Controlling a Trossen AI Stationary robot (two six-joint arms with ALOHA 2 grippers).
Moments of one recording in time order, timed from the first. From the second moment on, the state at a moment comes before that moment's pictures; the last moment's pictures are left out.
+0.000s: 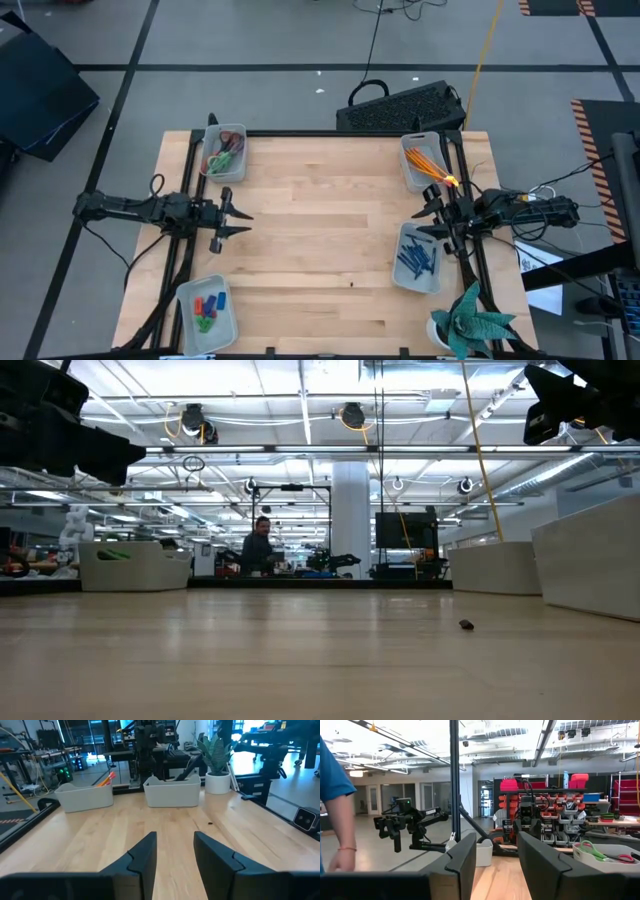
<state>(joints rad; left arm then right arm) -0.12 0.09 0.01 0.01 0.01 0.07 0.10 0.03 0.02 0.30 -0.16 0.07</state>
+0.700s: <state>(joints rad) -0.12 0.09 0.01 0.01 0.01 0.07 0.10 0.03 0.02 0.30 -0.18 0.07</state>
